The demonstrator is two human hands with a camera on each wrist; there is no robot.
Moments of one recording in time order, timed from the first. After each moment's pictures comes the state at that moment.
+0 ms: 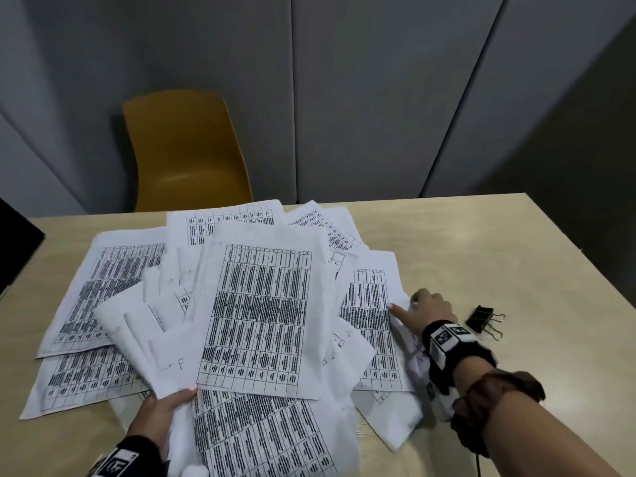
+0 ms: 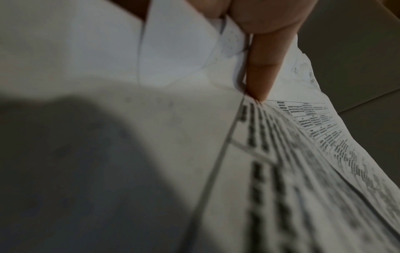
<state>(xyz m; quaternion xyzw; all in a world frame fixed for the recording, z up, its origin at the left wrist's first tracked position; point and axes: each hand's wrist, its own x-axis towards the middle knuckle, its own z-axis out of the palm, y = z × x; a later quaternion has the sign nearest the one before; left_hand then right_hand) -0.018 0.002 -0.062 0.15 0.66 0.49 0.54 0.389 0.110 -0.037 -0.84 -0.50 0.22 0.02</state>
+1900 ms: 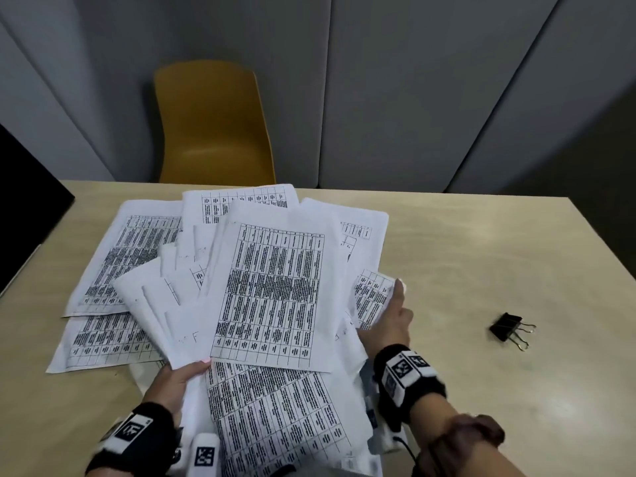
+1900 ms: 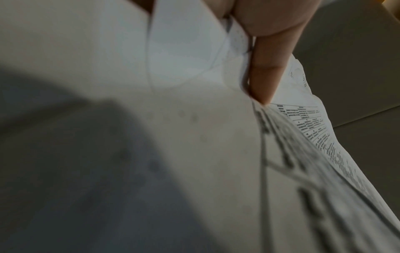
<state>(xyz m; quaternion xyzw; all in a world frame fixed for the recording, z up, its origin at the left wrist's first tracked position) -0.014 0.000 -0.042 0.15 0.69 0.46 0.54 0.274 0.069 -0.026 -0.79 -0.45 0.36 0.22</state>
